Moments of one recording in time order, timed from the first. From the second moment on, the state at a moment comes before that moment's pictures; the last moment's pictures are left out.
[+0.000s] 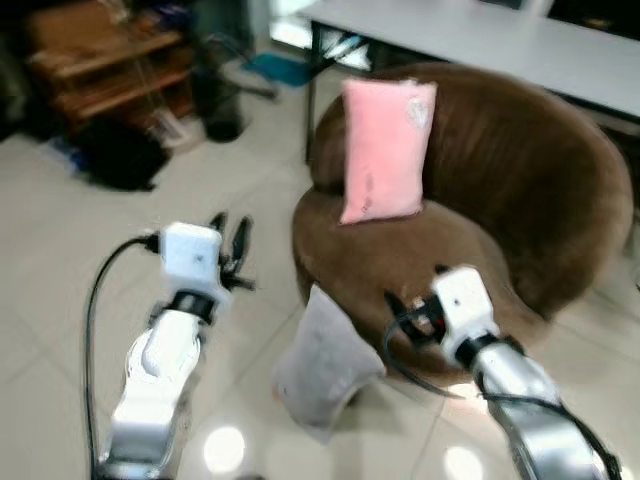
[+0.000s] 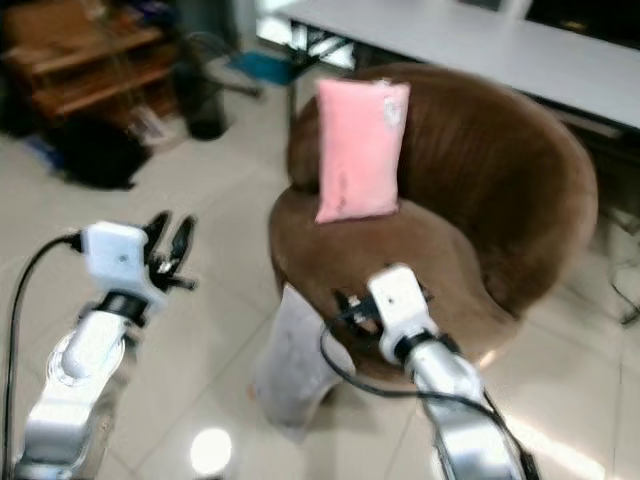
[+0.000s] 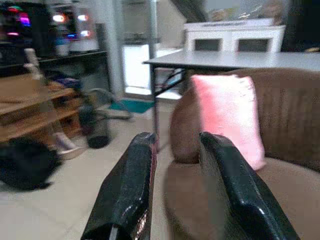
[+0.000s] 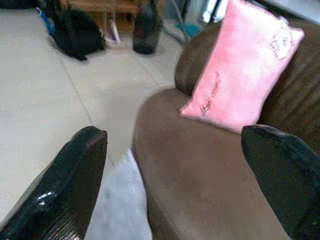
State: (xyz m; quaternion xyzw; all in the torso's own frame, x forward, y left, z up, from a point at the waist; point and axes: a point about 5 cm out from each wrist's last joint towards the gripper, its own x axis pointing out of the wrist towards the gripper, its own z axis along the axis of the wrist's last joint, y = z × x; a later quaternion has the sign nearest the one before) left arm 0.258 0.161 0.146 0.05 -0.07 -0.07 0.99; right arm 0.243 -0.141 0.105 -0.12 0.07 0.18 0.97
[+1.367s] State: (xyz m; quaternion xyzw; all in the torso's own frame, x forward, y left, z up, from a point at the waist) left arm 0.265 0.156 0.144 0.06 -0.06 -0.09 0.99; right arm 0.254 -0.148 0.104 -0.10 0.07 0.12 0.99
